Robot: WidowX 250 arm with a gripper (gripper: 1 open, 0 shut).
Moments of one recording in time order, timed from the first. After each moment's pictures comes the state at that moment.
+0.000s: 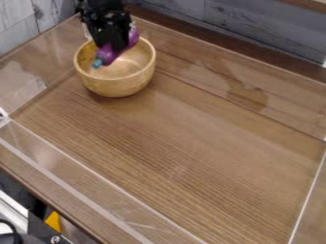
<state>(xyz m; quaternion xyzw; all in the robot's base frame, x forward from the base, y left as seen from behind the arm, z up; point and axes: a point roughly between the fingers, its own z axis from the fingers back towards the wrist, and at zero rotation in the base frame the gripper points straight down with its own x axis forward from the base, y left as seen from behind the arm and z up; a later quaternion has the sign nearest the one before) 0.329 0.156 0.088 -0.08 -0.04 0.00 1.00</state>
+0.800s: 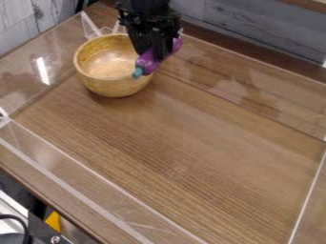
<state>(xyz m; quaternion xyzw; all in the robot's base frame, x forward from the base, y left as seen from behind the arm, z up) 0.324 0.066 0.101 -0.06 -0.05 -0.05 1.00</state>
